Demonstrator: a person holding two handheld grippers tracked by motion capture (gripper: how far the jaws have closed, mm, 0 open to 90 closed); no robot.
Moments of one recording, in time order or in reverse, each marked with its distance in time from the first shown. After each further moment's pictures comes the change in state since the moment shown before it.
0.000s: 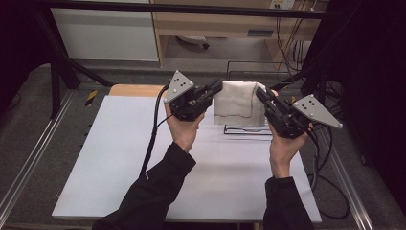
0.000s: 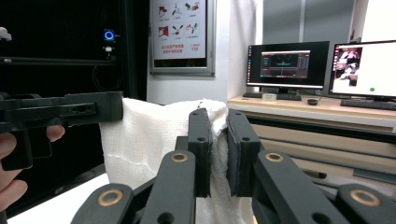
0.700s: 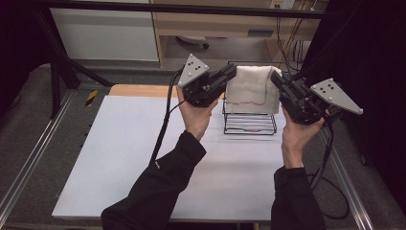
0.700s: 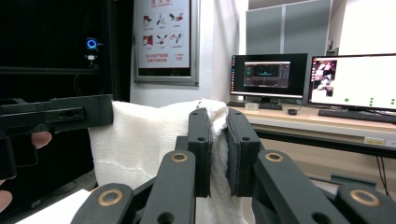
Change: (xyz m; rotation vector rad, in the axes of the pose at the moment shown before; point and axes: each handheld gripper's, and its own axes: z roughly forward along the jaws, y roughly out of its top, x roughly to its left) left arm -0.010 0.029 0.032 -0.030 -0.031 0.011; right arm -0.025 0.032 0.002 -0.026 -0.057 -0.017
